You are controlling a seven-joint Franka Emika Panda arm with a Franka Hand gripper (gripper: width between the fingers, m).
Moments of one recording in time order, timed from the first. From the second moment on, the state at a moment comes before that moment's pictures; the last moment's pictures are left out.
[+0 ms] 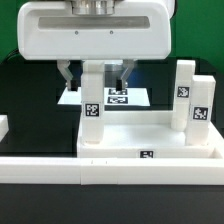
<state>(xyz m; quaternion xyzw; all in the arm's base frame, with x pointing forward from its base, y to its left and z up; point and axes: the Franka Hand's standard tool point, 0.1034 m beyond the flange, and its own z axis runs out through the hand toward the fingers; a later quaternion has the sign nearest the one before) 0.612 -0.043 0.113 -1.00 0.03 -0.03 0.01</state>
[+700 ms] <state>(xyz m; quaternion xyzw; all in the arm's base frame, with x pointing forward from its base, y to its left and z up) 0.612 -0.045 0.113 -1.00 0.07 -0.03 0.01</state>
